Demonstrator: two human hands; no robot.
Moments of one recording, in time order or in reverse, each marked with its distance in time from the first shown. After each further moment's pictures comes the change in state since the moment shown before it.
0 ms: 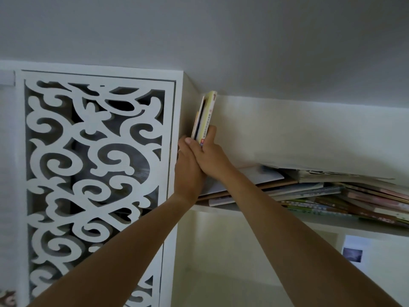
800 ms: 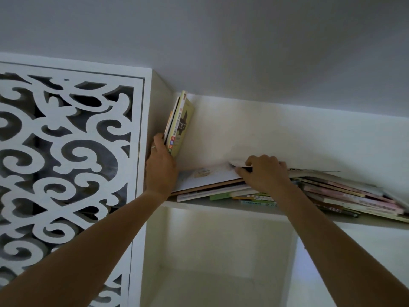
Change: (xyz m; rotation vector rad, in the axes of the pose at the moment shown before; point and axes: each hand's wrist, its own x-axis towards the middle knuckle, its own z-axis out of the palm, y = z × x) left_hand -0.001 -0.003 0.008 0.031 -0.049 -0.086; right_hand -0.098 0.057 -0.156 -0.996 0.021 0.384
